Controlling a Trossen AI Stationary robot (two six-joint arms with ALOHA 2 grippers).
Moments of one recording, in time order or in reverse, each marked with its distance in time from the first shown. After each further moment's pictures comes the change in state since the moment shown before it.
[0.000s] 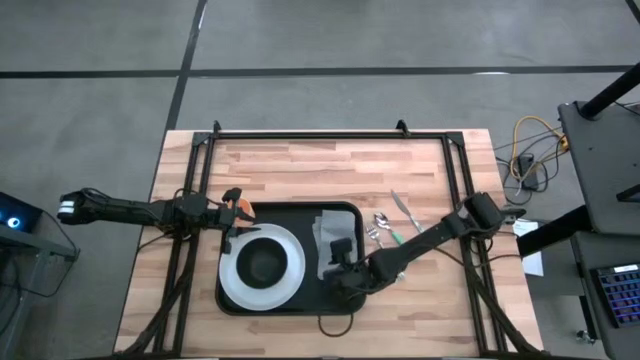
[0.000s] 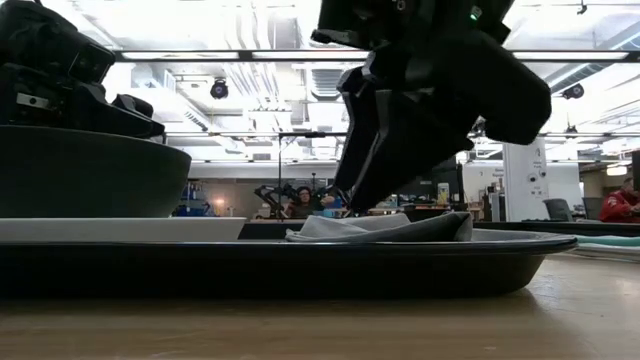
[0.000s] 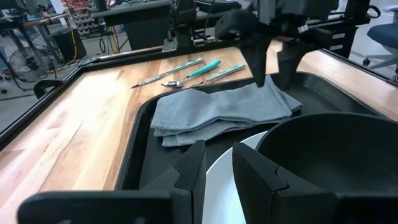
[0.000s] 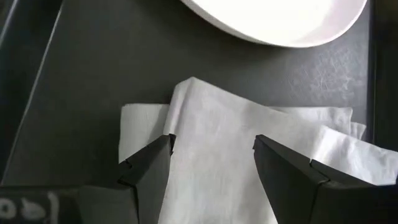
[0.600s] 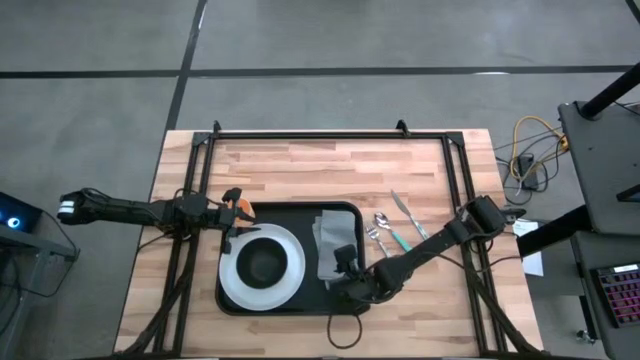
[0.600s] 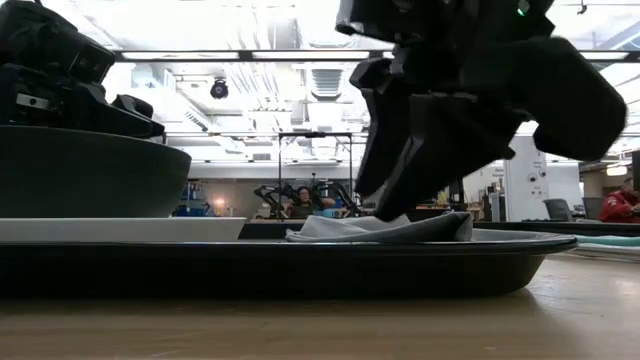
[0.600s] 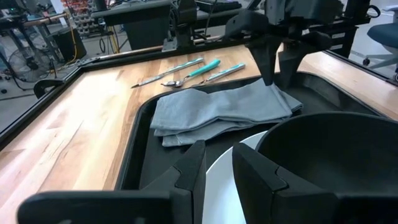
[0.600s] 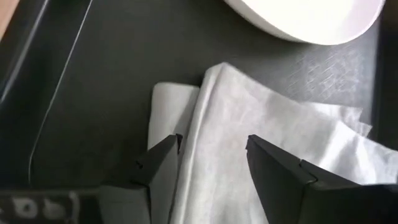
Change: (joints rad) left arm 0.000 0.001 0.000 0.000 0.000 0.000; right arm 0.053 0.003 -0.034 -0.007 0.038 -0.019
